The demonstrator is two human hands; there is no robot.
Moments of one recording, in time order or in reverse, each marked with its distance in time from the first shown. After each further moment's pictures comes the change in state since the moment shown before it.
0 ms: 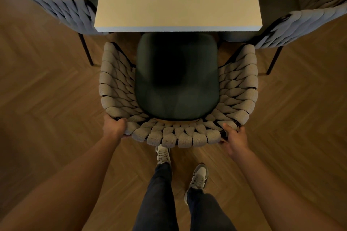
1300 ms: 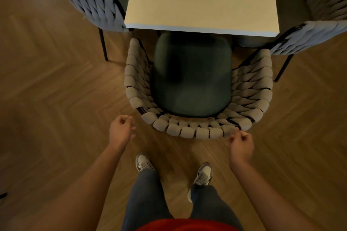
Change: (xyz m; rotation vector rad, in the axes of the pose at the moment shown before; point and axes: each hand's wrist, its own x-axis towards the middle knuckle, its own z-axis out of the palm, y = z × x) left_hand -0.029 -0.041 -0.061 -0.035 0.024 0.159; right_hand -0.082 0.038 0.025 -0.337 0.262 -0.299
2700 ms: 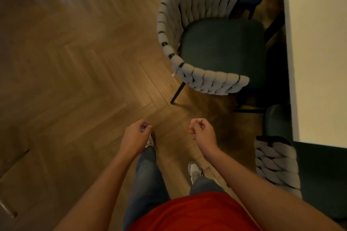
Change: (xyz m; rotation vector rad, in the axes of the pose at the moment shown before) left_hand 0.499 0.230 -0.425 0.454 -0.169 0.259; right_hand -0.239 -0.282 0.727 -0.122 -0.608 -0.087
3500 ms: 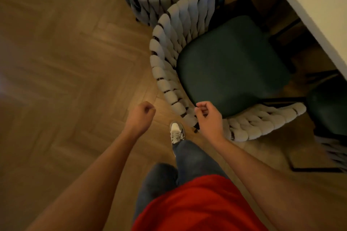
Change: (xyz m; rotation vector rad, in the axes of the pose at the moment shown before) left_hand 0.447 0.198 -0.179 0.407 -0.393 0.357; right_hand 0.266 -0.239 0.165 0.028 0.564 -0.110
